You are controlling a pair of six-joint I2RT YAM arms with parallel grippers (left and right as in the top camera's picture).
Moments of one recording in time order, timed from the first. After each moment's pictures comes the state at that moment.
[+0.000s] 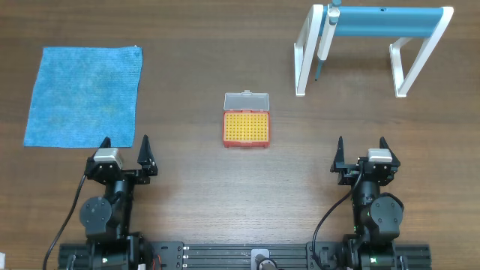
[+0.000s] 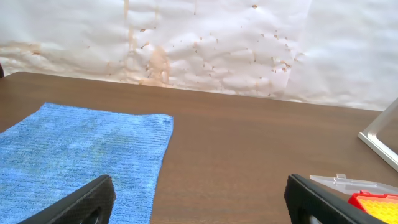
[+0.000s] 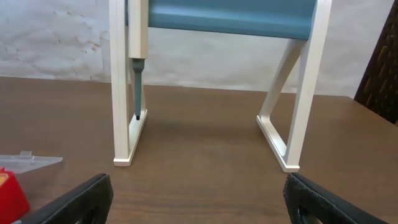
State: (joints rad) left arm 0.15 0.01 0.01 -0.07 0.13 -0.12; right arm 0.00 0.01 0.01 -0.07 0.05 -0.09
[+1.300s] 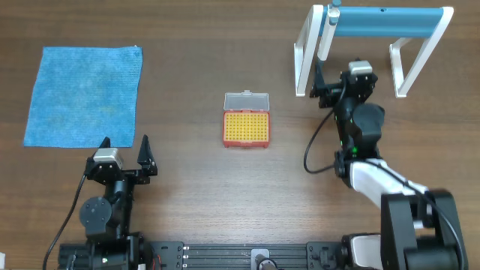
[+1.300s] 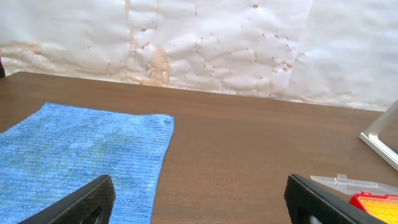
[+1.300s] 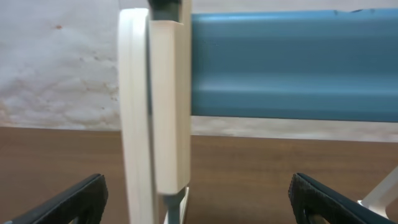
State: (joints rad) left arm 0.15 0.01 0.01 -0.07 0.13 -0.12; right arm 0.06 1.53 0.47 1.05 -0.04 0.03
